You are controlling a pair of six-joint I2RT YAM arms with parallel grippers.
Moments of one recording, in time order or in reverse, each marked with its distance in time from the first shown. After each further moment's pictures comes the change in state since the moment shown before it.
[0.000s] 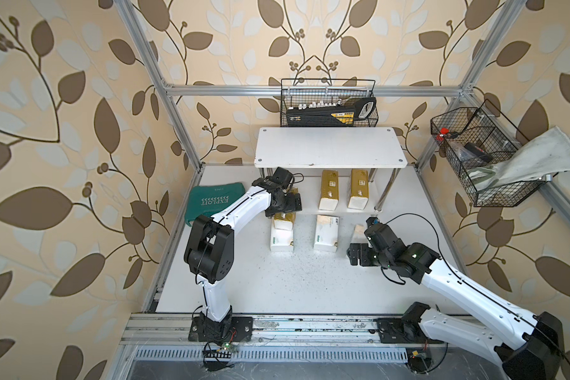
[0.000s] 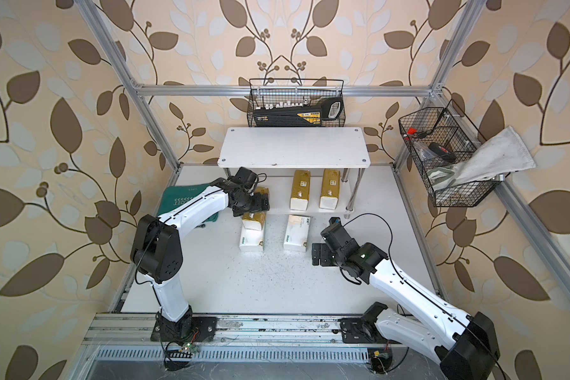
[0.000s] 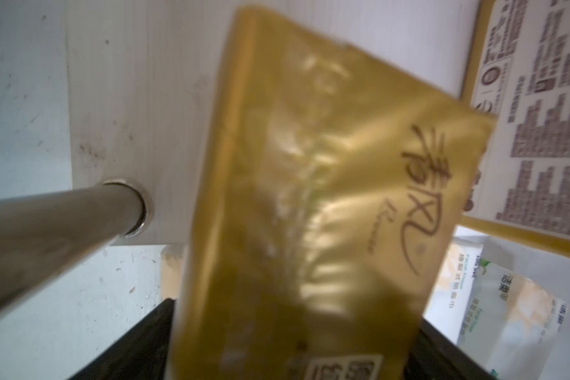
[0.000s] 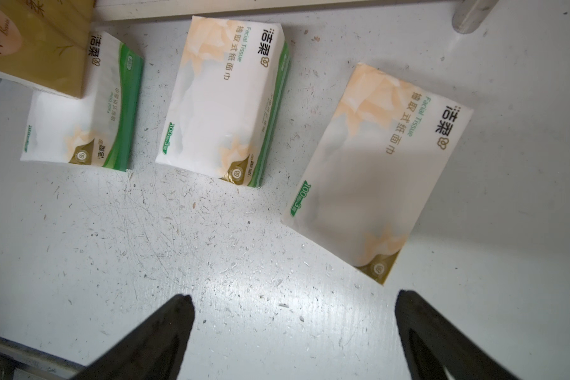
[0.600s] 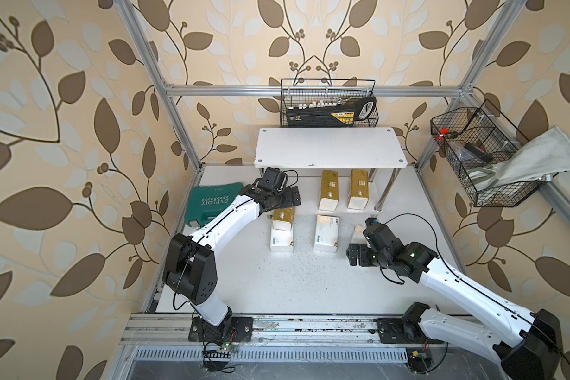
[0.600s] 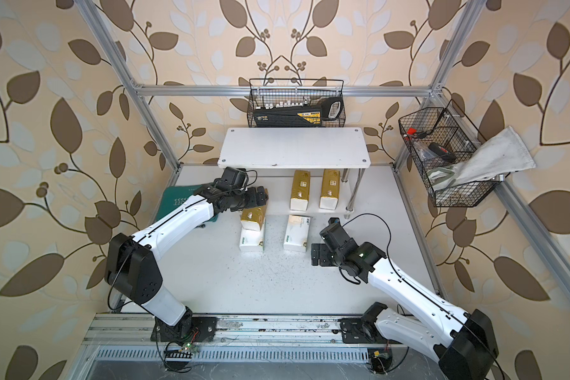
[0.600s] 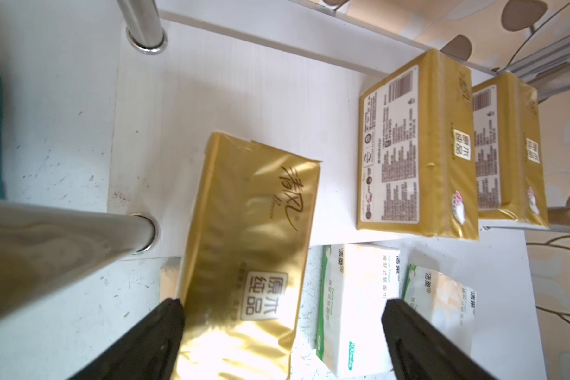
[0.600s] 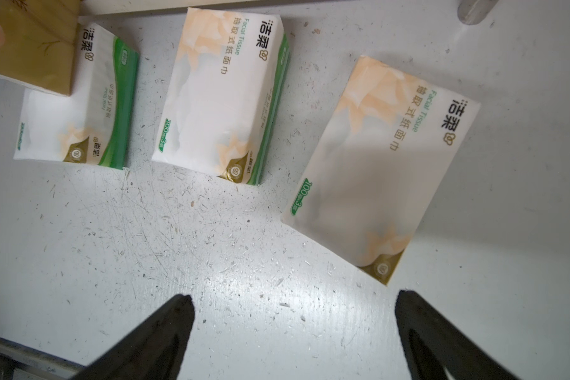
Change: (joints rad) left arm -0.033 -0.220 -0.150 0.167 -0.014 0.012; right arm 0.000 0.017 0.000 0.003 -0.007 0.006
